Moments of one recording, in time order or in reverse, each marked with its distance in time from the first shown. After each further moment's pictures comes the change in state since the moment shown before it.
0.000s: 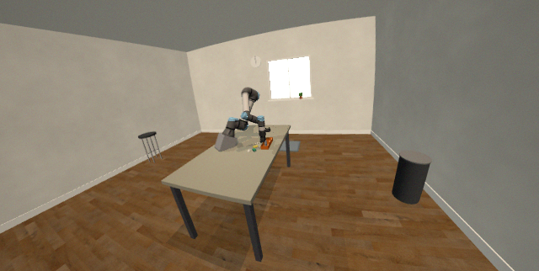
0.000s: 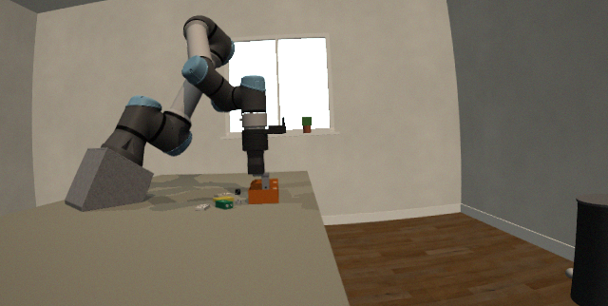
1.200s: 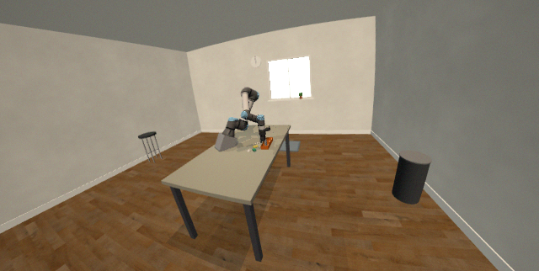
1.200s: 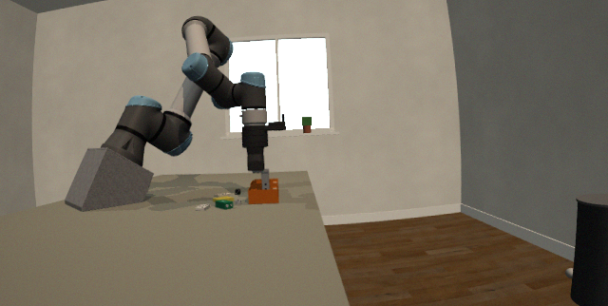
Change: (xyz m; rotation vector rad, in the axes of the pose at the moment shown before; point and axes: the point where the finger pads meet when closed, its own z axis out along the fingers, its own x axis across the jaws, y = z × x) arm 0.000 0.000 -0.010 0.000 0.000 0.000
